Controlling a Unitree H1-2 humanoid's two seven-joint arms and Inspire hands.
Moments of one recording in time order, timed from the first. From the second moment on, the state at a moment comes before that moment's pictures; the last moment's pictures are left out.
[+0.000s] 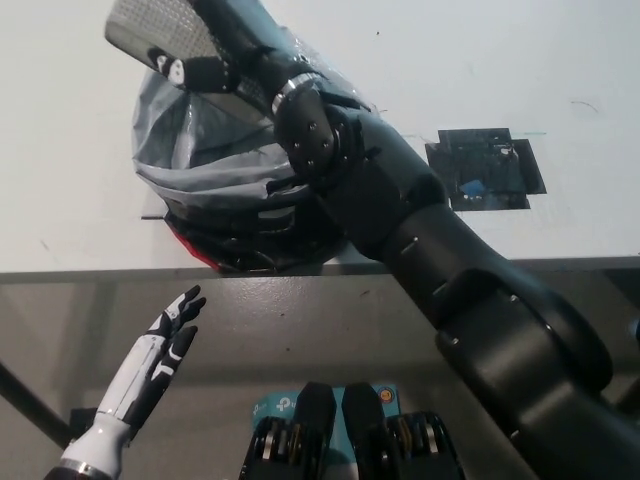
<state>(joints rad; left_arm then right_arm) -0.04 0.25 -0.05 -0.06 0.11 -0.07 -0.16 -1.33 0.16 0.28 1.11 -0.45 -0.23 -0.16</state>
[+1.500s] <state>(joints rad) -0.09 0.26 -0.06 -0.06 0.12 -0.05 -0.19 -1.28 0.09 0.24 1.03 -0.39 -0.10 -0.05</state>
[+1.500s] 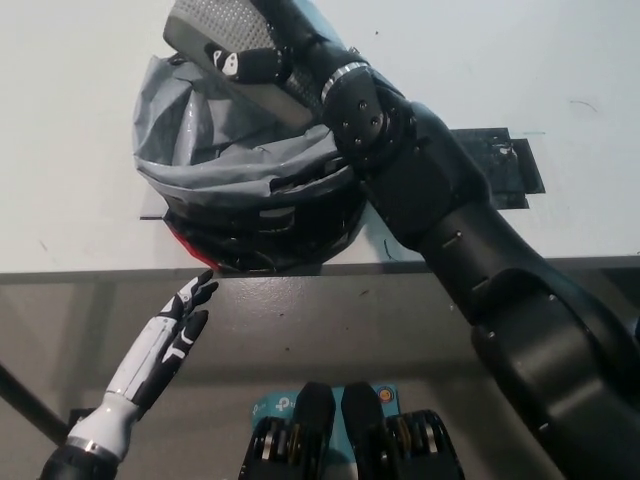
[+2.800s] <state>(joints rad) -0.13 0.26 -0.06 -0.06 0.11 -0.02 -0.19 -1.30 -0.02 0.42 0.88 -0.39 0.27 0.38</state>
